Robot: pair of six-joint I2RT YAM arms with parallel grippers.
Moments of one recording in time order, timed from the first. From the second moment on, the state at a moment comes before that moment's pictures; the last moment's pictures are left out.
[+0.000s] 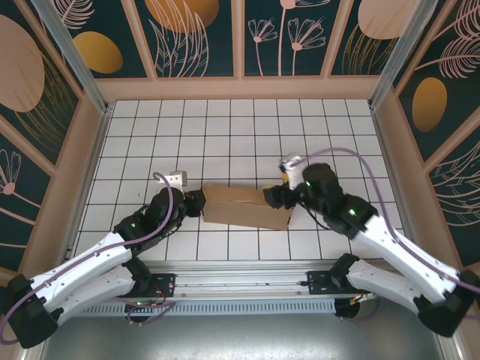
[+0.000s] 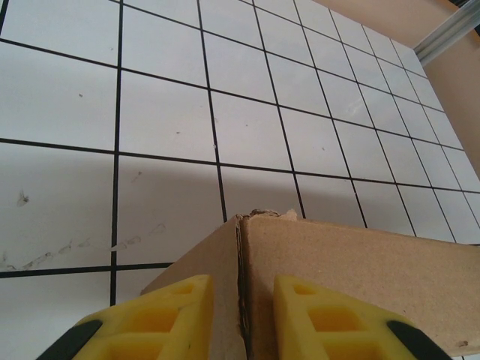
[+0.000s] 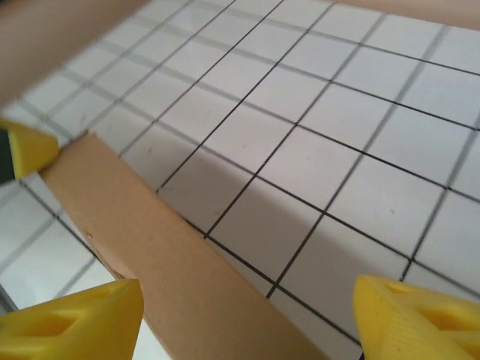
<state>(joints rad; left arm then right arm) -0.80 0.82 0.54 -0.27 -0.24 -0.76 0.77 0.93 0.85 -0.48 -0.05 0.08</state>
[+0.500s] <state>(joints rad) -0.80 0.82 0.54 -0.28 -0.24 -0.74 0.59 1.15 0.93 -0.53 -0.59 -0.41</state>
